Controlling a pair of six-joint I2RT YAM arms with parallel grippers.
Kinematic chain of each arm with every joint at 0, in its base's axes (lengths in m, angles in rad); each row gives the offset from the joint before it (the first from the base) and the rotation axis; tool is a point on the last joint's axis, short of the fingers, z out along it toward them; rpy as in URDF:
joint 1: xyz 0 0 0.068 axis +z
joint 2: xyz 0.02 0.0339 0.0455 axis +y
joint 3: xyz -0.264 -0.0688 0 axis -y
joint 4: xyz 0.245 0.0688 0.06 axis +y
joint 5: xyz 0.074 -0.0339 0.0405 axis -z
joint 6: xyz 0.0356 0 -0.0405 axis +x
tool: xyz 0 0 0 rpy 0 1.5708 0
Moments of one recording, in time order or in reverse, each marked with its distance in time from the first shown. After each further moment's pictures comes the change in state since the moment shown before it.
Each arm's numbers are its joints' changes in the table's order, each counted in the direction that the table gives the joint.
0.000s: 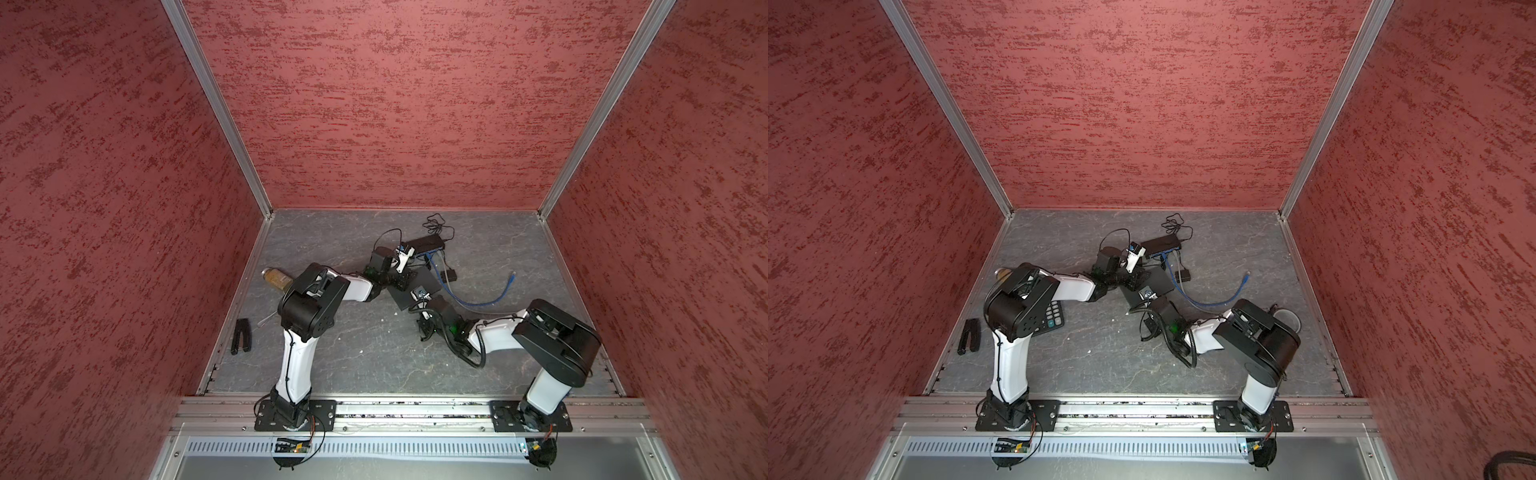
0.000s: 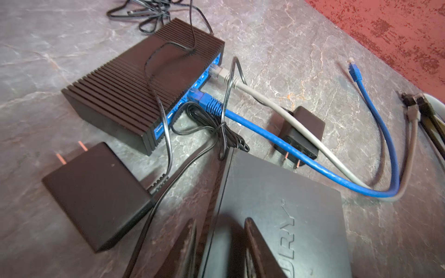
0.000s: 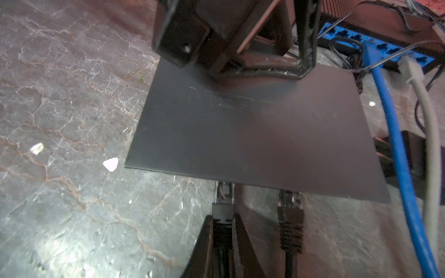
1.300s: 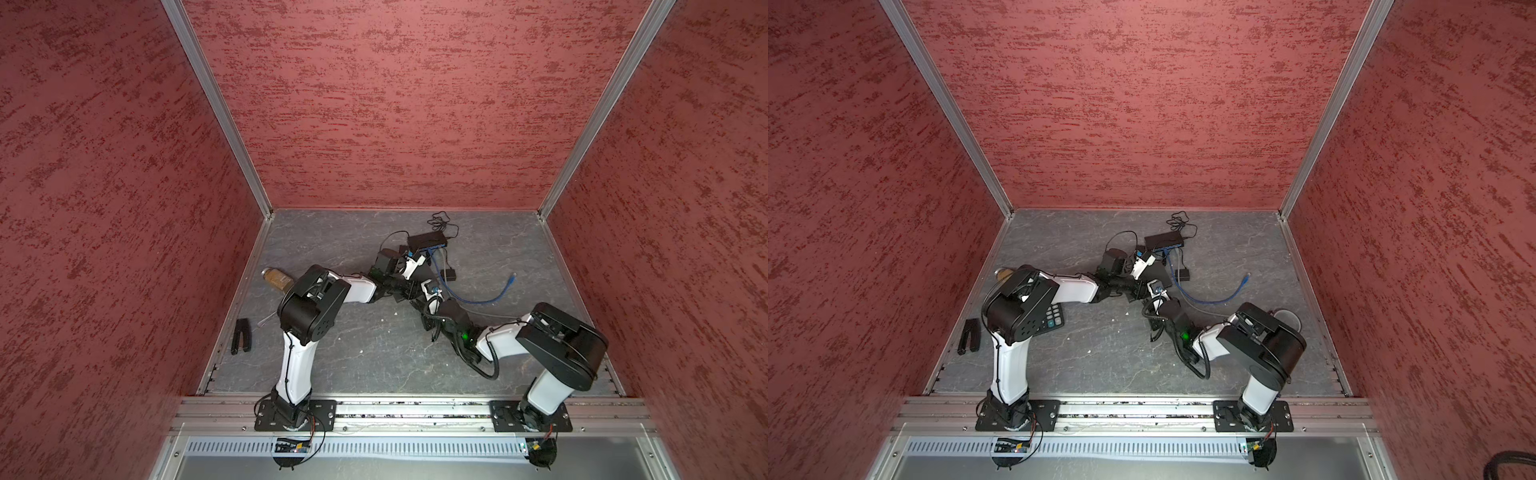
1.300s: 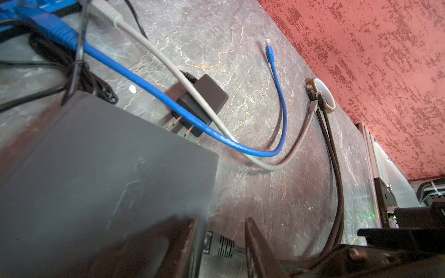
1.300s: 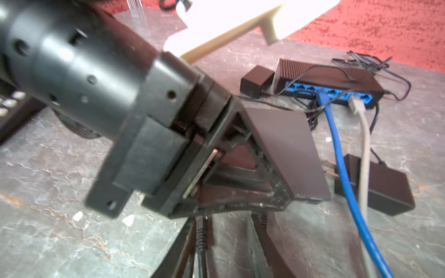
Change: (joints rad) left arm -0.023 -0.027 0.014 0.113 0.292 -0.107; right arm -0.011 -0.048 -0.123 -0.333 0.023 0.079
